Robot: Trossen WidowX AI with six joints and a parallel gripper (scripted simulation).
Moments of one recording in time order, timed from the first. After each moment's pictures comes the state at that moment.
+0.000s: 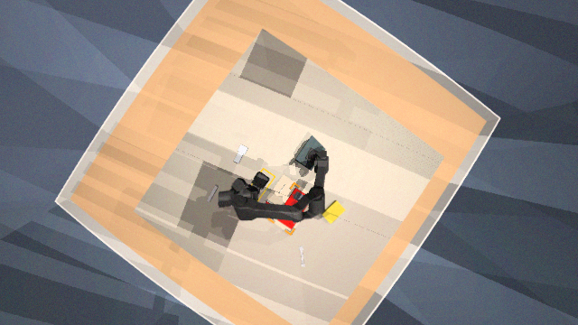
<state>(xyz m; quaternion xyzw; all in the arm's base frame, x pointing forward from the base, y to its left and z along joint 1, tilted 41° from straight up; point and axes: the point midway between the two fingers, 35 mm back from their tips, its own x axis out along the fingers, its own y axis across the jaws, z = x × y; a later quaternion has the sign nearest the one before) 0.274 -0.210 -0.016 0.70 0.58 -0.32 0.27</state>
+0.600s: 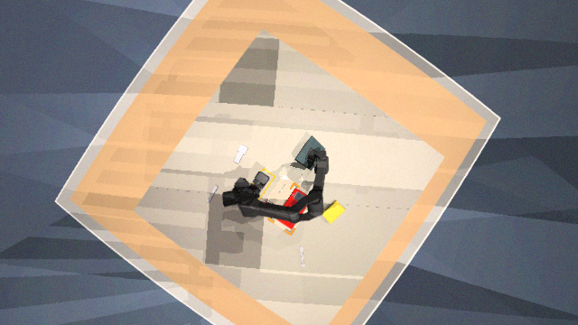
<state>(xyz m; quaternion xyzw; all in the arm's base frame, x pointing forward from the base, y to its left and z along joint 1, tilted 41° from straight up) 0.282 -0.182 -0.055 0.69 0.58 -0.32 0.28</state>
